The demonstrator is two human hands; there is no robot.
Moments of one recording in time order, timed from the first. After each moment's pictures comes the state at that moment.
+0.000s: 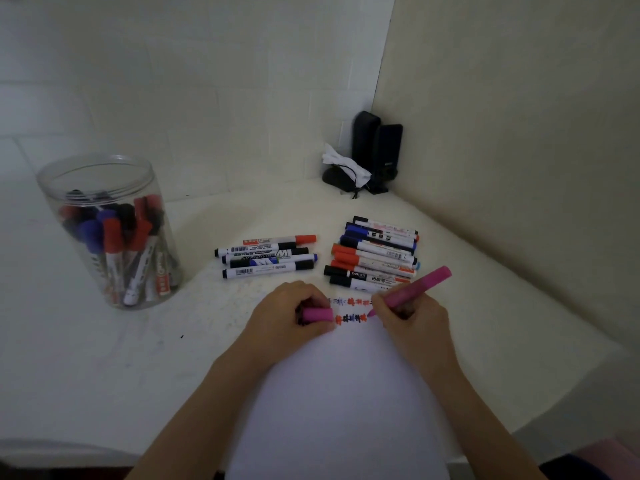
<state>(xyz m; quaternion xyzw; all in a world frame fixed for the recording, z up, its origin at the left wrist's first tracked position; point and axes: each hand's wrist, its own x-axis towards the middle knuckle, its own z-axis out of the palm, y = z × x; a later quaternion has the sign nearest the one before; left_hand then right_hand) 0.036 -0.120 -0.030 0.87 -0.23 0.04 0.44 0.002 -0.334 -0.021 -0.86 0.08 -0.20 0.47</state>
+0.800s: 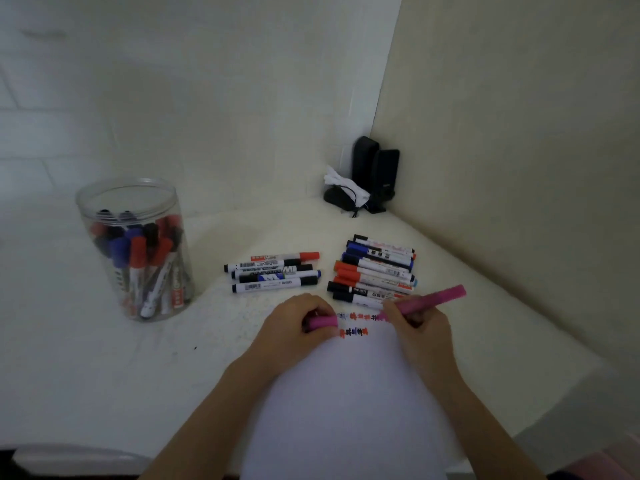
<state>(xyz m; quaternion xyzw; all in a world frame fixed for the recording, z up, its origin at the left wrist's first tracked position) 0.036 -0.121 -0.026 0.86 -0.23 0.03 0.46 0.001 -0.333 -0.008 -0.80 0.13 -0.20 0.54</state>
